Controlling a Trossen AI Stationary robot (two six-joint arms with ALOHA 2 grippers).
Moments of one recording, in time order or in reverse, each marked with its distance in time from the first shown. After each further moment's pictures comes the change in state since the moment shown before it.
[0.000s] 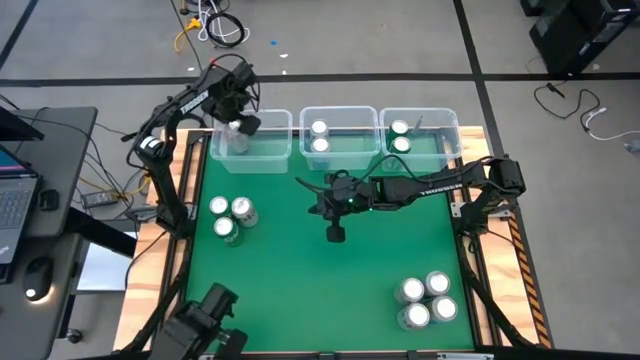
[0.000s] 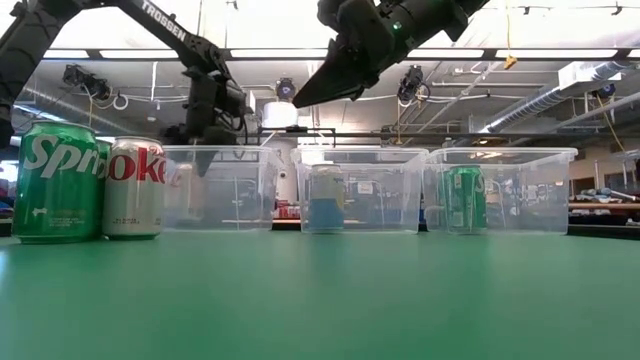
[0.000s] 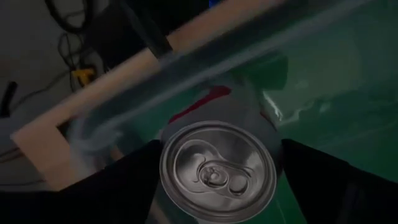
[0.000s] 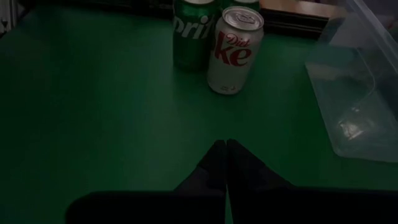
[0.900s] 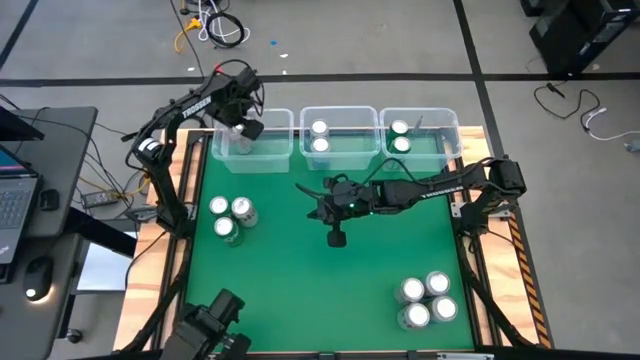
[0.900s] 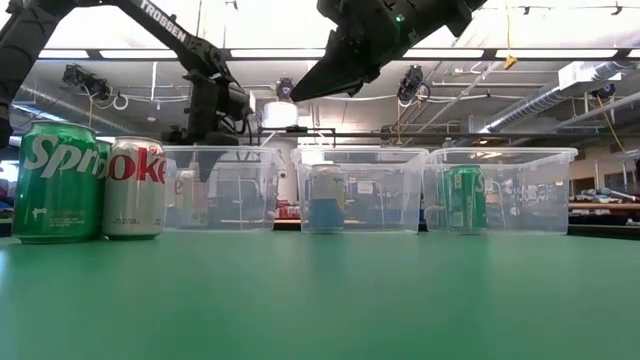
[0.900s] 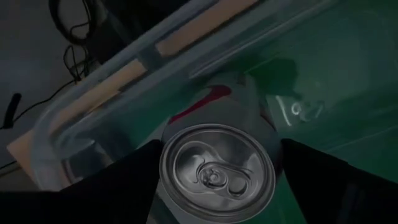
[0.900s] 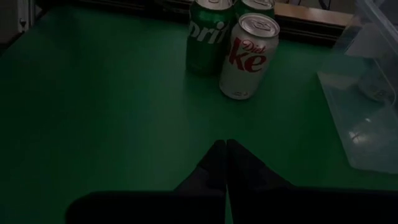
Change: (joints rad) left arm -0.030 -0.013 -0.097 0.086 -0.024 -0.003; right arm 0.027 0.000 0.000 0.008 -0.001 -0.007
